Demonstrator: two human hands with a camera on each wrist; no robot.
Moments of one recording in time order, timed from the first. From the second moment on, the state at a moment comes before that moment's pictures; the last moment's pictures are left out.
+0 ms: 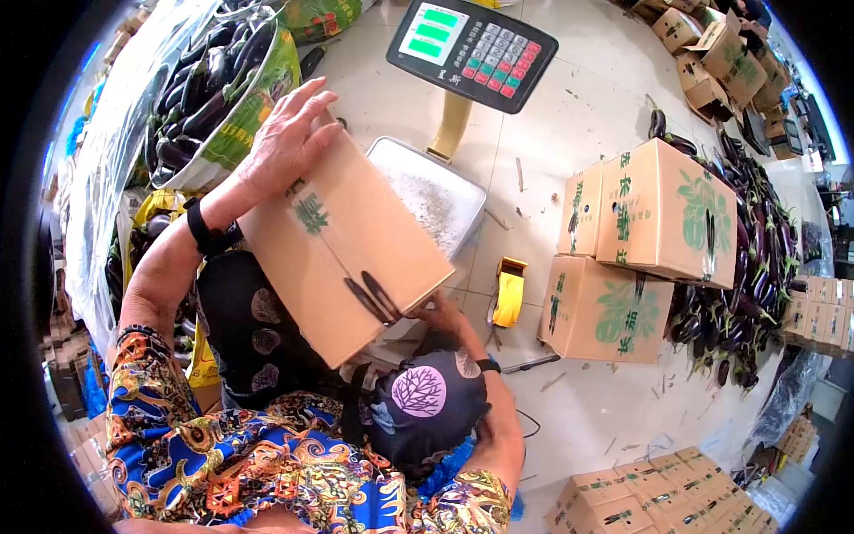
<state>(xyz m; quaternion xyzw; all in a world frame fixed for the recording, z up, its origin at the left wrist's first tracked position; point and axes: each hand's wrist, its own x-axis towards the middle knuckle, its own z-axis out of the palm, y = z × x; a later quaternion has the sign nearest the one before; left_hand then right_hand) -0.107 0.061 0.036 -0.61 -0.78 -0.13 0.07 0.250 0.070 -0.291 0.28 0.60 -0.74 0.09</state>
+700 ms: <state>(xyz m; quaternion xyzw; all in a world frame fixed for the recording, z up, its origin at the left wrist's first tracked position) -0.194 0.024 0.031 -0.44 -0.87 -0.19 -0.11 0.216 0.157 -0.166 0.33 0.36 -0.87 0.02</state>
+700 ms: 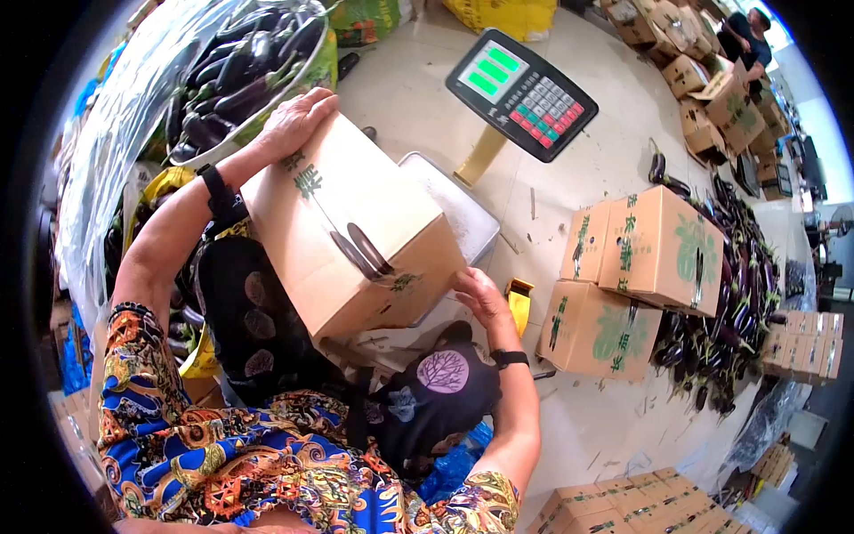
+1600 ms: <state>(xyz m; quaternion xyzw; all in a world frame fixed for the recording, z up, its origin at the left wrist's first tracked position) -0.167 -0.094 -0.243 -0.34 -0.76 -0.19 -0.52 0.152 0.001 0.090 0.08 0.97 -0.23 0.07</state>
